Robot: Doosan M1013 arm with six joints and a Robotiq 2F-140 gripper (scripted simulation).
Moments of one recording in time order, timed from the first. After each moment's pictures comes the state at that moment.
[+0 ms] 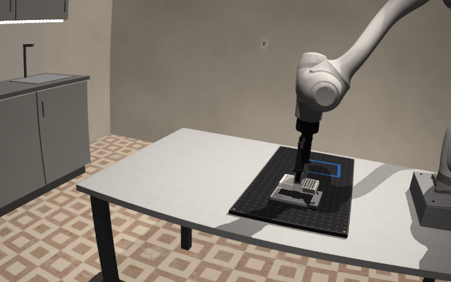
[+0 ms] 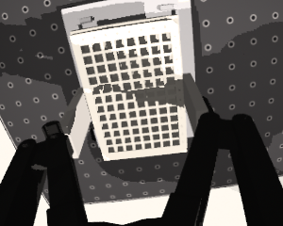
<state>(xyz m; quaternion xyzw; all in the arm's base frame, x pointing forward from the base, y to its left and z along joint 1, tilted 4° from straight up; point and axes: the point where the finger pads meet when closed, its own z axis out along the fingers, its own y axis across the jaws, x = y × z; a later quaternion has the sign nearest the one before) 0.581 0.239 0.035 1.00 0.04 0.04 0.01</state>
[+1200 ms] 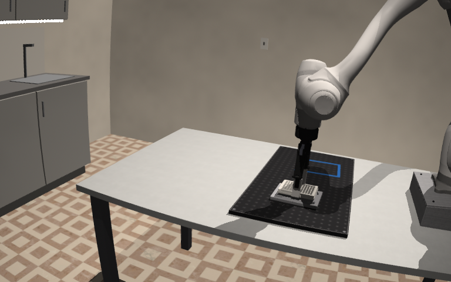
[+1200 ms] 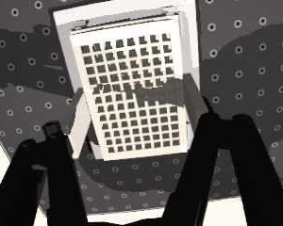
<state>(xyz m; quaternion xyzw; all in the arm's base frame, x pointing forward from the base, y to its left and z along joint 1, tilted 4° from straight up) 0.583 0.238 0.013 1.00 0.04 0.04 0.01</state>
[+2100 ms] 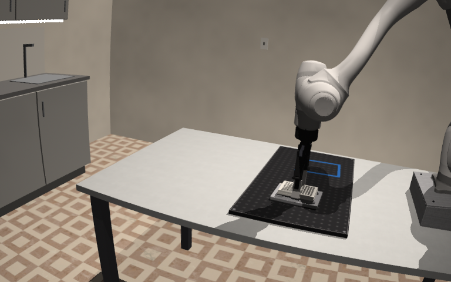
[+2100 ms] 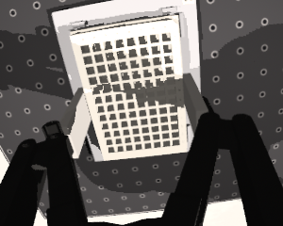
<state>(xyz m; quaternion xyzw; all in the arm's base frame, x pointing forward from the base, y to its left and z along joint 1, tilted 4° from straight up) 0.583 0.238 0.009 1.00 0.04 0.04 0.01</state>
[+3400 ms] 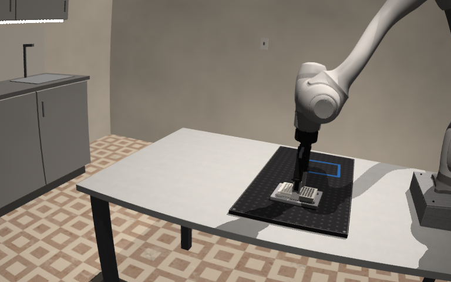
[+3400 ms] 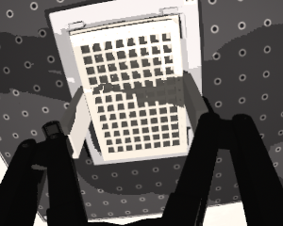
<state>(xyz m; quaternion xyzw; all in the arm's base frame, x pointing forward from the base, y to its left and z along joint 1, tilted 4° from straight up) 0.583 0.238 0.003 1.00 0.04 0.04 0.01</state>
